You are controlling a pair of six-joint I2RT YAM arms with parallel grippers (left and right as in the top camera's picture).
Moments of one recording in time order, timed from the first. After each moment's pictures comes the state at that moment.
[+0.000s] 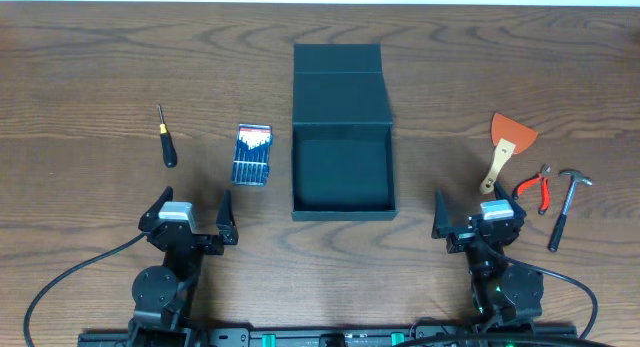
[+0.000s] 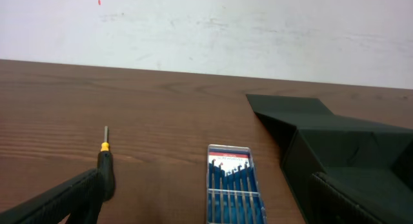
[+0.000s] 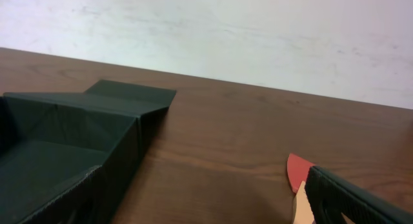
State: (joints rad) left arm -0.16 0.01 0.02 -0.12 -0.03 -0.12; right arm 0.11 0.01 0.01 -0.07 0.00 -0.08
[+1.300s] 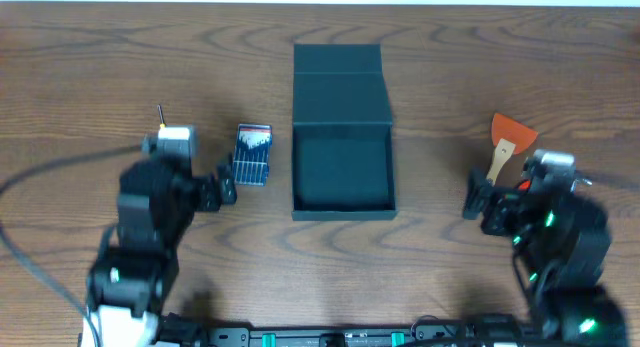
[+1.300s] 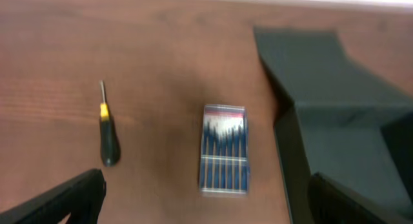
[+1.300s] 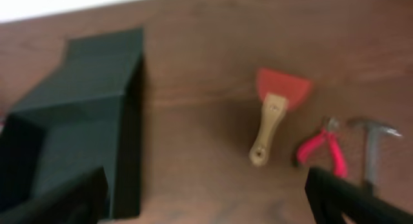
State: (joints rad) left arm -0.16 0.87 0.79 -0.56 0.00 -0.15; right arm 0.00 0.72 0.94 -0.89 0.03 0.18
